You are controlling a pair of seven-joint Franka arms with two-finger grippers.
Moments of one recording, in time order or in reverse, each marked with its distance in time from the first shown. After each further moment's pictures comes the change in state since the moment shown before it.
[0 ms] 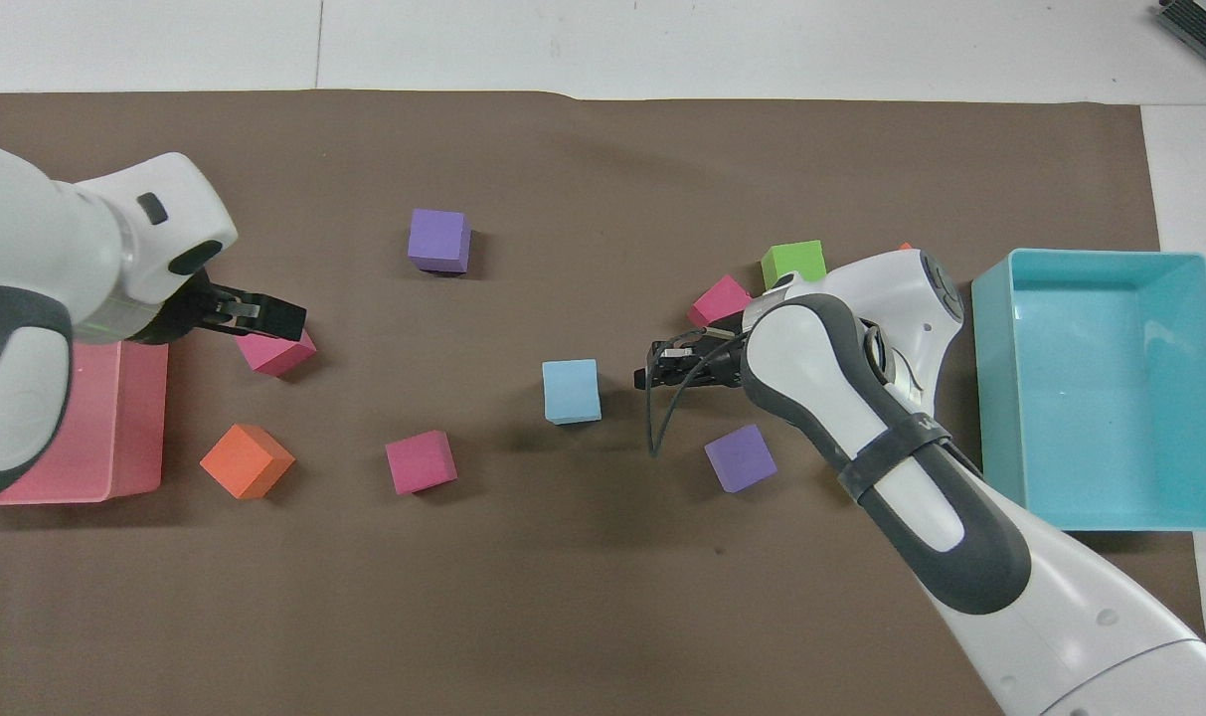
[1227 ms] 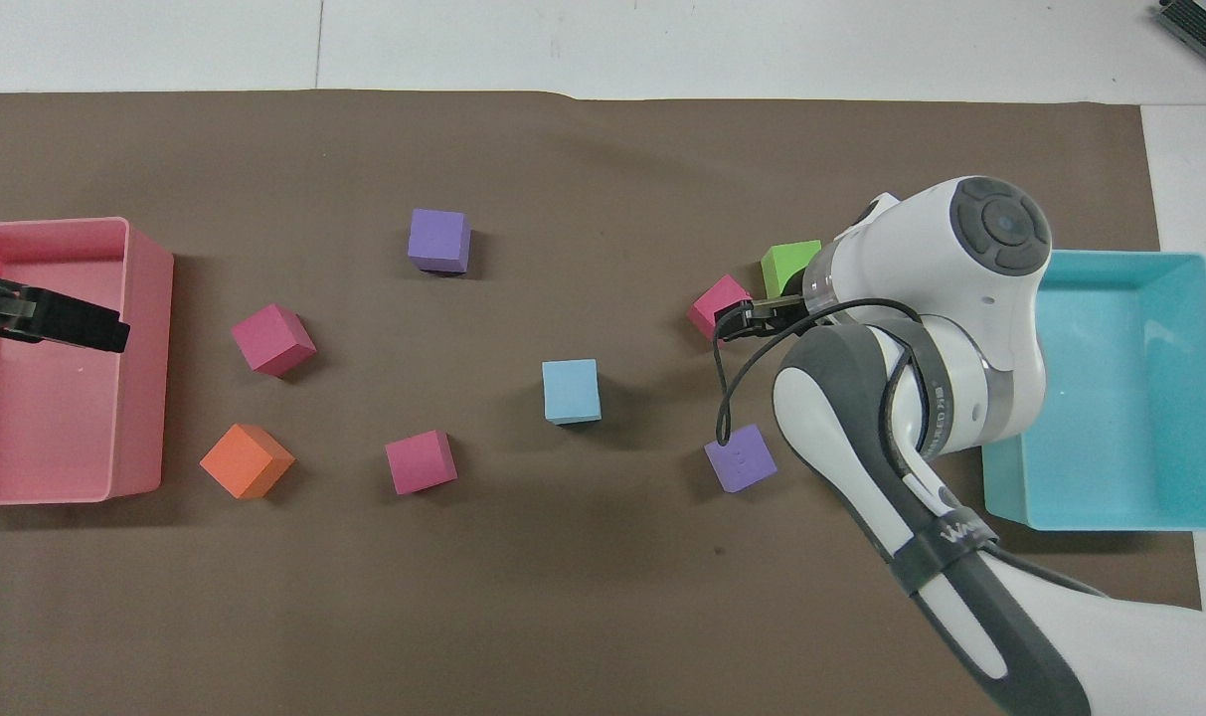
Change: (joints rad) left arm 0.114 -0.030 -0.008 0.233 0.000 -0.318 0.098; right arm -0.050 -0.149 -0.036 0.154 -0.792 -0.149 0.300
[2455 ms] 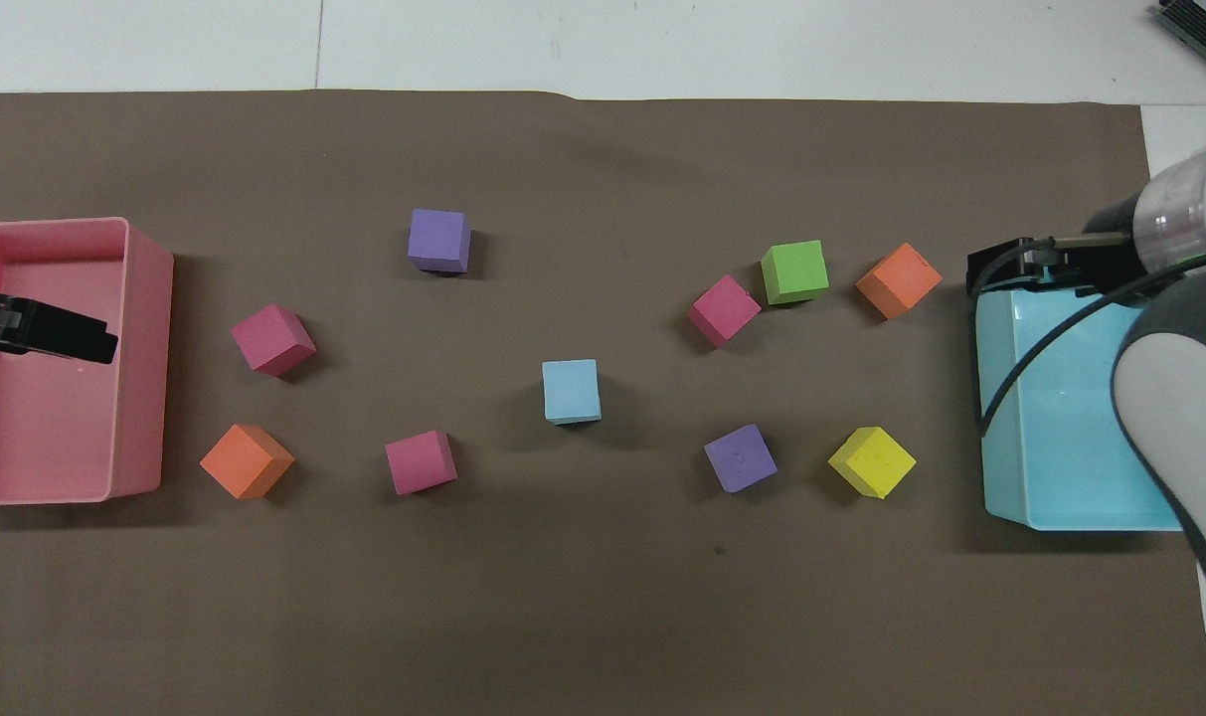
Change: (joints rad) left arm 0.015 0.008 0.006 -0.017 0.000 0.037 0.000; right arm -0.180 -0.176 -0.022 0.227 -0.103 -0.371 -0.030
